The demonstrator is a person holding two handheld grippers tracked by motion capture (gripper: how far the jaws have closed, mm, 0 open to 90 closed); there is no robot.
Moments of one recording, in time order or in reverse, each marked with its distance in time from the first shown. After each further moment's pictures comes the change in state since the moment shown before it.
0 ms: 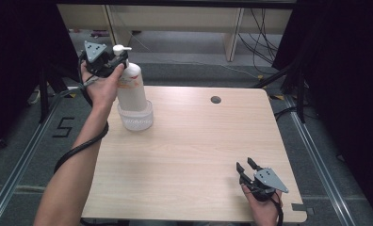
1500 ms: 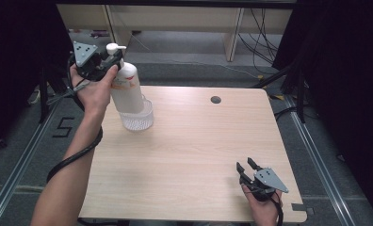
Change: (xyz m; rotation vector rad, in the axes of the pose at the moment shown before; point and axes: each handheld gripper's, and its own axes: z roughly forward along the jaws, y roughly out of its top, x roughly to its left) left arm -0.004 0.017 -0.034 -0.061 -0.017 0.004; right arm 0.003 0.000 -0.001 0.019 -0.006 0.038
